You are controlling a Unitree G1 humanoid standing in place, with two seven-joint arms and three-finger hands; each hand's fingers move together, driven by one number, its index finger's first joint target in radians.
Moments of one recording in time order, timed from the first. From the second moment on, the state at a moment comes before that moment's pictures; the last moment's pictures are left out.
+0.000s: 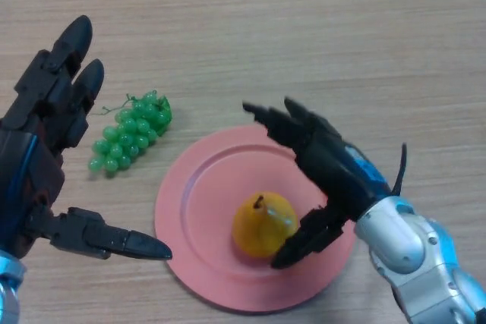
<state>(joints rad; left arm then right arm) 0.10 0.22 0.20 -0.70 -0.18 0.30 -0.26 -0.23 -0.19 0.35 -0.12 -0.50 0.11 0.19</state>
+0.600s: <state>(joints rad) 0.05 0.24 0.21 -0.67 -0.18 0.30 -0.26 0.04 -0.22 -0.03 -0.78 0.02 0.55 0.26</state>
